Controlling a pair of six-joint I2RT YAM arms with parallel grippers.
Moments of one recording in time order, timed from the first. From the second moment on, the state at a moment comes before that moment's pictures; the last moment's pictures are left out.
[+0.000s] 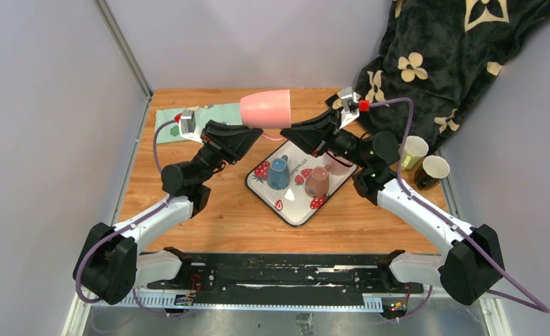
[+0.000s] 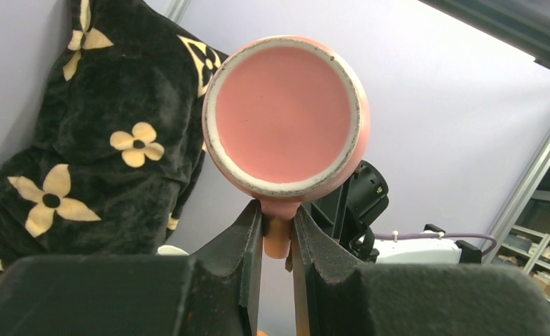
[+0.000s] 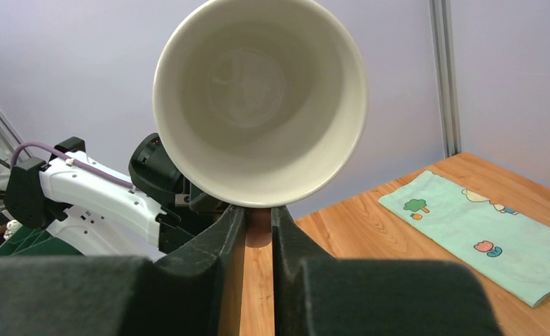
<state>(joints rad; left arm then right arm) -0.47 1.18 0.59 1.38 0.43 -1.01 0.59 1.20 0.89 0.84 -0.62 0.63</state>
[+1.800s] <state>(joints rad) -0.47 1.19 0.62 1.40 0.44 -1.04 0.62 1.30 0.97 0.90 -0.62 0.72</state>
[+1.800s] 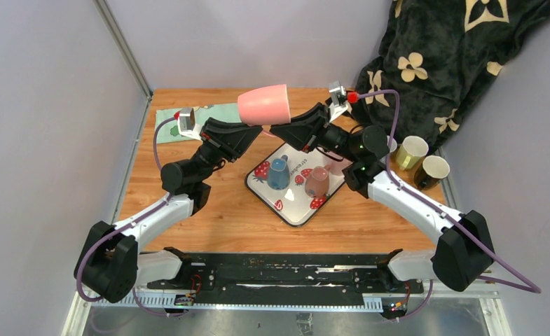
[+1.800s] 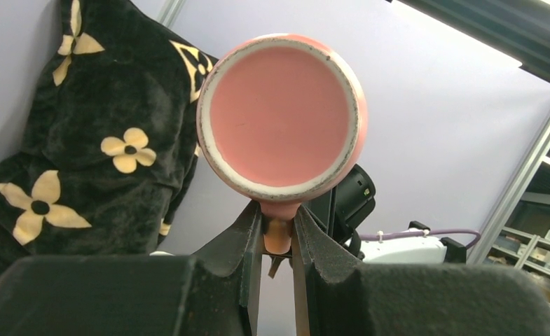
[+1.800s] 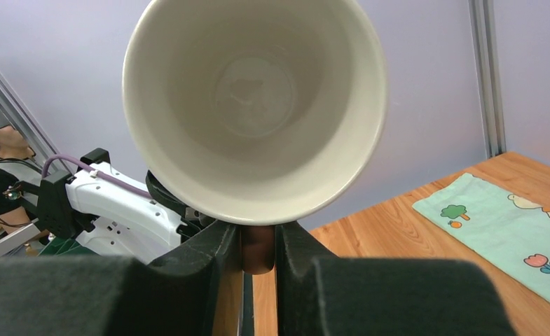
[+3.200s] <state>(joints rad) -0.47 1.13 0.57 1.18 0.49 -0.86 0.63 1.08 0.94 0.58 -0.45 0.53</state>
